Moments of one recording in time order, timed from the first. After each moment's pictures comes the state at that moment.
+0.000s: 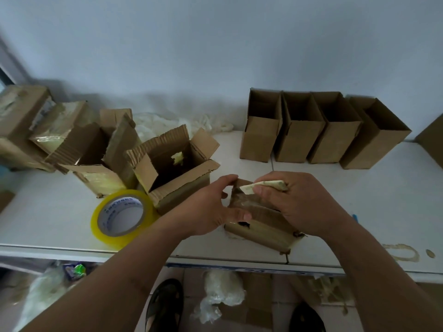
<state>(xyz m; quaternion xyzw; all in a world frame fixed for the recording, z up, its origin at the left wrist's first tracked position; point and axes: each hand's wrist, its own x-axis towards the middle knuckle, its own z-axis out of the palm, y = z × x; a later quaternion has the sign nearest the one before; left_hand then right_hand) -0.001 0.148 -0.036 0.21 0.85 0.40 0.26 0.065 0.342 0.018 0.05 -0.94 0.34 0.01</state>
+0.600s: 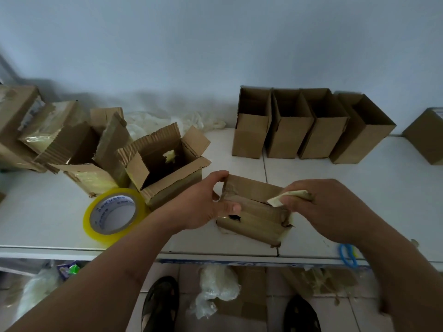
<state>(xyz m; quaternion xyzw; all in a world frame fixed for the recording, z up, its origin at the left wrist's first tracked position) 0.000 0.149 -0.035 0.20 0.86 0.38 0.27 0.100 0.389 0.027 0.04 -0.97 0.25 -0.02</state>
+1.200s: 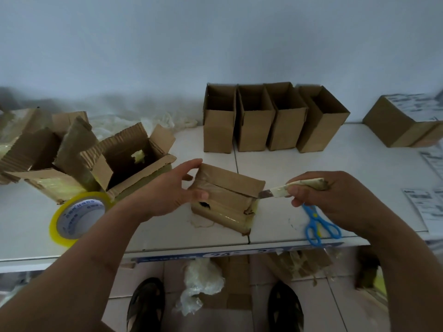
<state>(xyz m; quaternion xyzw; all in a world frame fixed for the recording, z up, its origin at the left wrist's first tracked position) -0.002 0.162 -0.015 0.21 0.85 0.39 0.28 0.147 0.442 0.042 -0.07 -0.92 0.39 -0.01</state>
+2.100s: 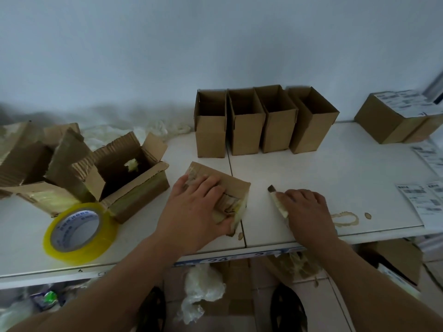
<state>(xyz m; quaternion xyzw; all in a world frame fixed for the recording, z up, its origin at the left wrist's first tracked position) 0.049 0.200 -0.034 0.39 0.92 0.08 -0.05 0.137 0.455 -0.080 -0.12 -0.99 -0.07 -0.01</state>
